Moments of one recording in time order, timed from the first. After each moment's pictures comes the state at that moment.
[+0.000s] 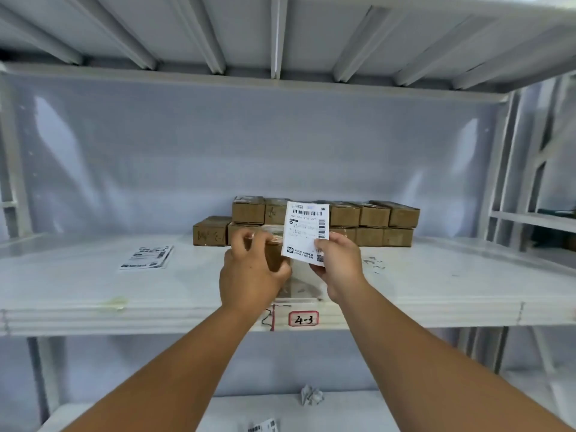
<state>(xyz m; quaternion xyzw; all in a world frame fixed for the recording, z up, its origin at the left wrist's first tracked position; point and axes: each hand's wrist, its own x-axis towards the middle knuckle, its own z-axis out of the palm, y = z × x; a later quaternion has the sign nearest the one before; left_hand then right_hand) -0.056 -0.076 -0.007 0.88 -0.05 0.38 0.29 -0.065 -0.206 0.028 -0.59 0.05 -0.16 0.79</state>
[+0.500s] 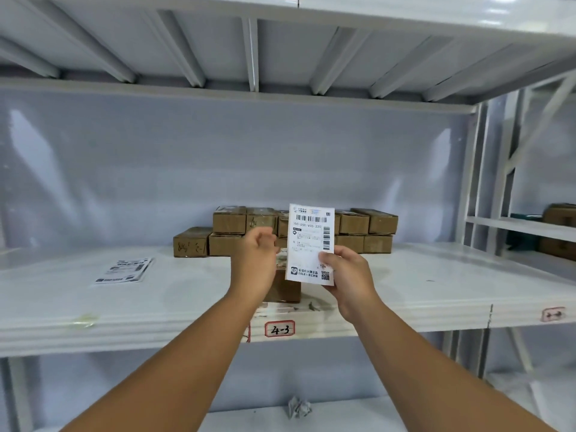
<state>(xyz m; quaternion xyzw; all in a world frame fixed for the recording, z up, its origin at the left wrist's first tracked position) -0.071 -0.124 0.034 0.72 -0.11 0.24 0.64 -0.083 -0.258 0.020 -0.62 0.03 -0.18 0.76</state>
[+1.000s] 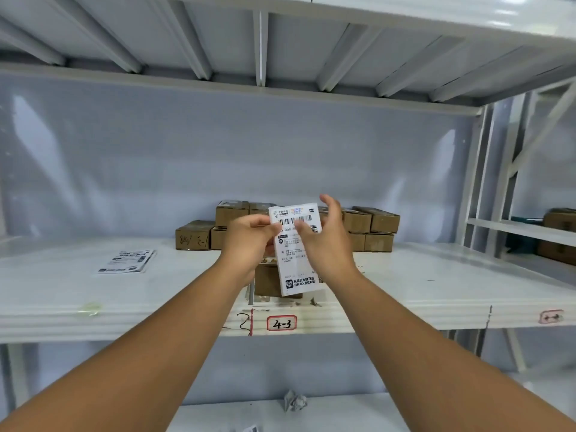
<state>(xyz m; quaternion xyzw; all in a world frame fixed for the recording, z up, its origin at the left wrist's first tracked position) -0.069 -0.105 0.059 0.66 -0.11 0.15 0.73 -0.083 -0.224 0.054 -0.79 -0.05 -0.34 0.50</state>
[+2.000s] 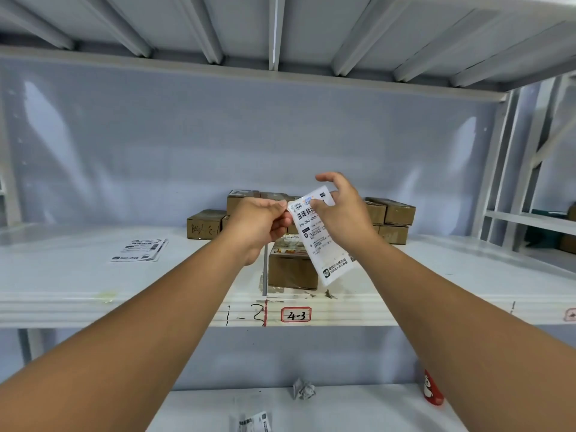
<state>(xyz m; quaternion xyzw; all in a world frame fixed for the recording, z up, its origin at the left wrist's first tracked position) -0.064 -0.089 0.071 0.64 -0.13 0.08 0.75 -0.070 -0.231 0.082 -0.83 -0.10 -0.29 0.47</state>
